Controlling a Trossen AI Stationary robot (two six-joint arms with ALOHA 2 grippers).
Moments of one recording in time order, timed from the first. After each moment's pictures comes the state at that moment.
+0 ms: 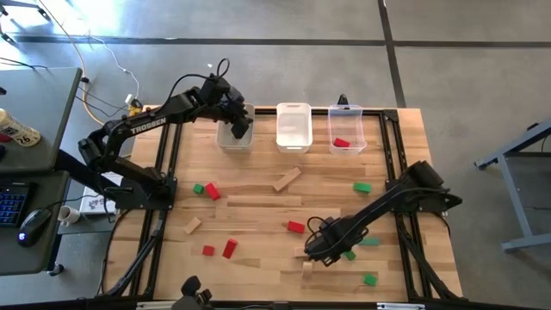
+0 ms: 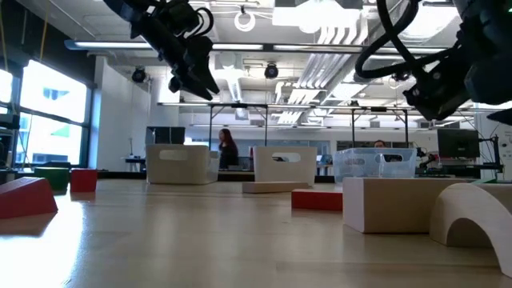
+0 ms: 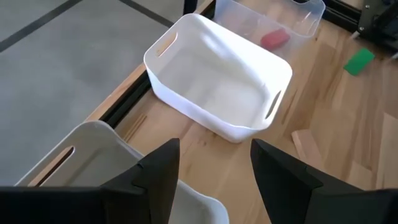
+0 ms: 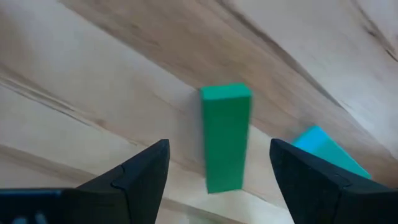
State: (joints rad) left arm 0.79 1.40 1.12 -0.45 0.20 0.00; right arm 0.55 1.92 1.26 -1.02 -0.24 1.44
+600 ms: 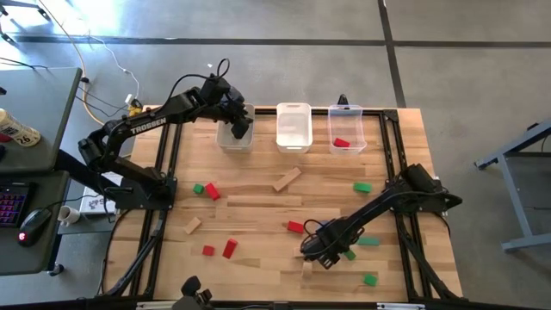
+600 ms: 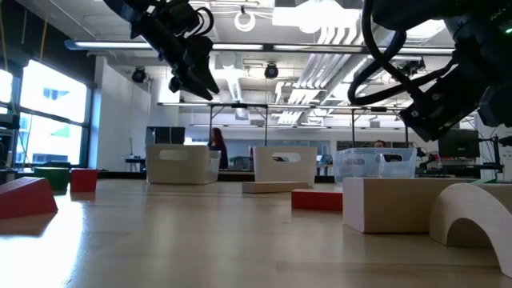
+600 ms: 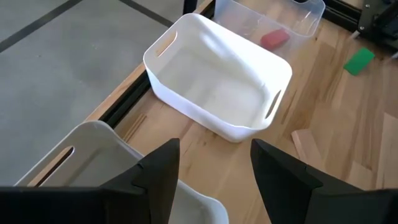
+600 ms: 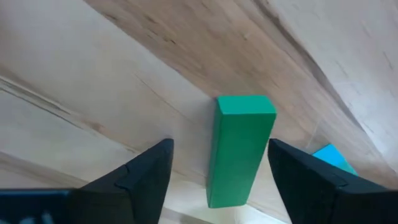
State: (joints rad) left arm 0.79 1.40 1.12 -0.45 0.20 0.00; right arm 0.54 1.99 1.26 -0.99 -0.27 1.33
